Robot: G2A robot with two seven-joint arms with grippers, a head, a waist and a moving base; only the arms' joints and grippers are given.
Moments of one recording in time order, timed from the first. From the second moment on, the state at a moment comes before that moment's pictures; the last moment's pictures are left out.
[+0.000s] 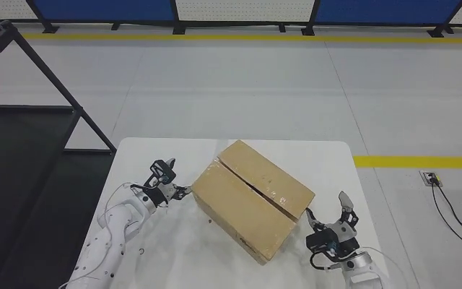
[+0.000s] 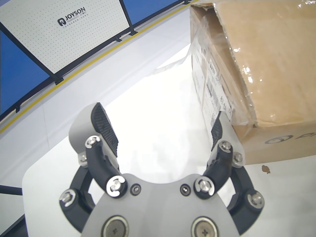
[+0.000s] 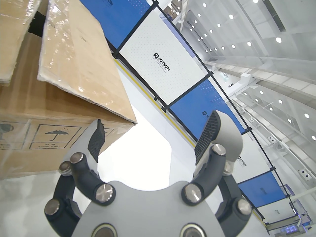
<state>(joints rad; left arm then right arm) 0.85 -1.16 -1.28 -1.13 1.56 -0.58 0.25 -1.48 -1.22 1.48 -1.73 -2.04 0.11 -0.35</state>
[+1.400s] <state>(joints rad) 1.00 -1.13 -1.32 -1.27 1.56 -0.59 0.28 -1.52 -1.20 1.68 -1.82 -1.43 -0.42 -0.23</state>
